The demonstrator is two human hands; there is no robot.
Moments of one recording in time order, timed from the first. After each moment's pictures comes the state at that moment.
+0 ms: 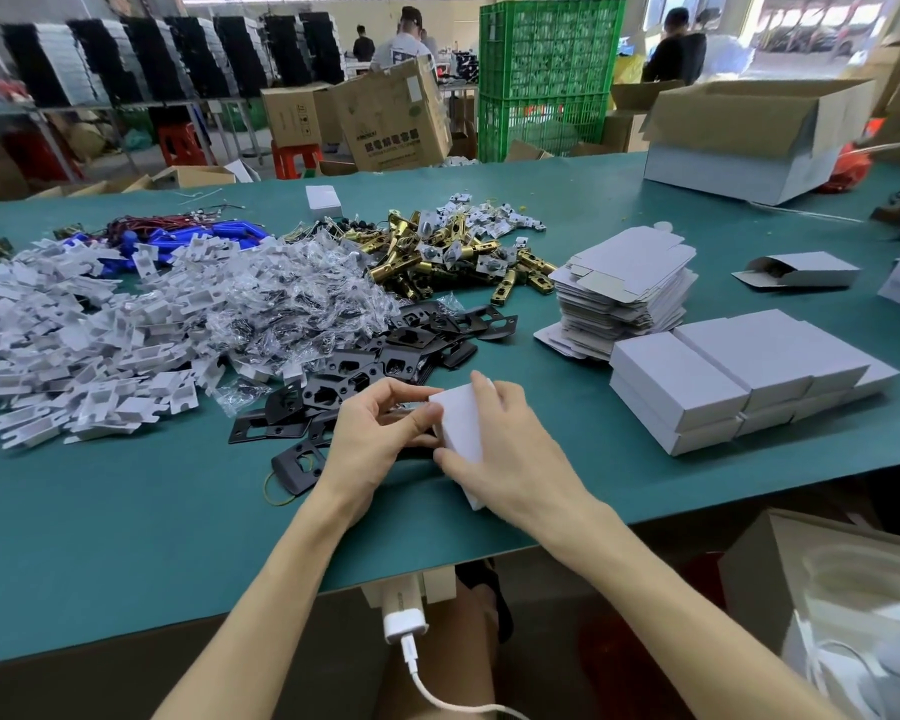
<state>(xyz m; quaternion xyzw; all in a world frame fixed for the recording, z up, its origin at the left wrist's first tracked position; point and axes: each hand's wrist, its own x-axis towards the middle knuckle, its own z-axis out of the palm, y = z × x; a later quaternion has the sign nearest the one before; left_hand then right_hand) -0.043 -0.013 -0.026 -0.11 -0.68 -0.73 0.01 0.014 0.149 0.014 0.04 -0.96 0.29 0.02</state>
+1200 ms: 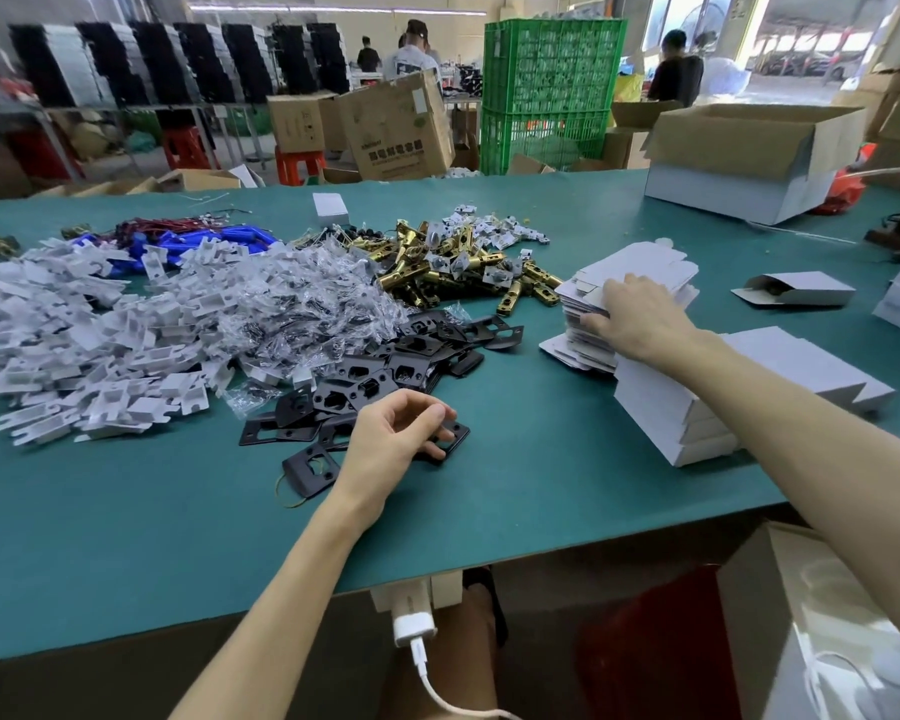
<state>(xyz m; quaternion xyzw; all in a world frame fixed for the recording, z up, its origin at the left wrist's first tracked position) -0.042 -0.013 -0.027 -0.11 -0.70 -0.71 0.00 -0.100 0.279 0.083 -0.07 -0.99 0.02 0.07</state>
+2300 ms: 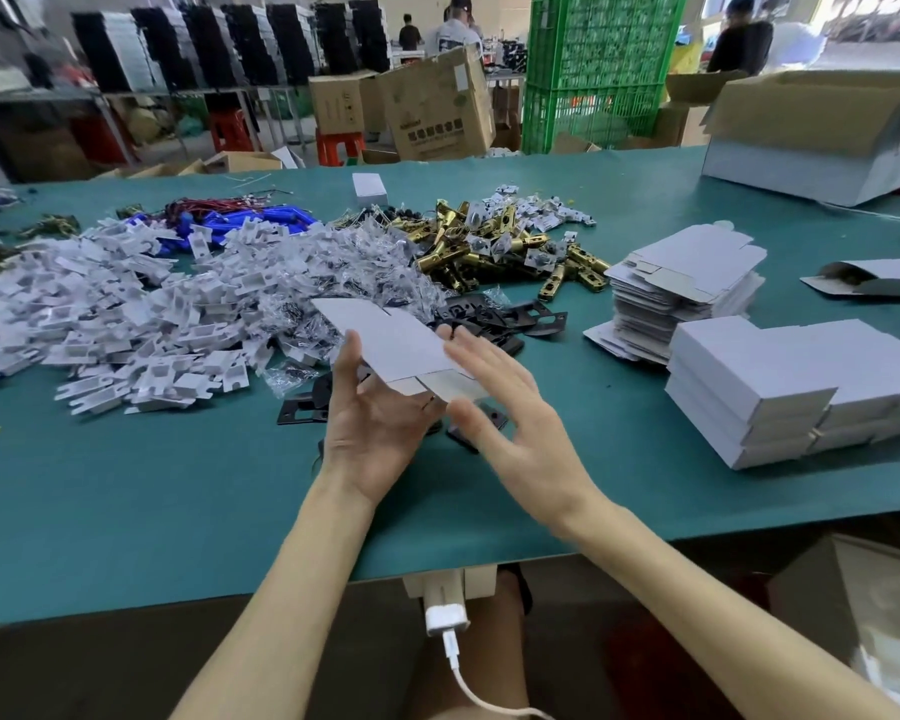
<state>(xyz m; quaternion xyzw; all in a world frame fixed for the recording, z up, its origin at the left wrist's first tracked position) -0.050 -0.045 -0.006 -0.10 -0.29 -0.94 -0.14 0.004 0.124 0.008 0.24 -0.79 0.55 0.14</state>
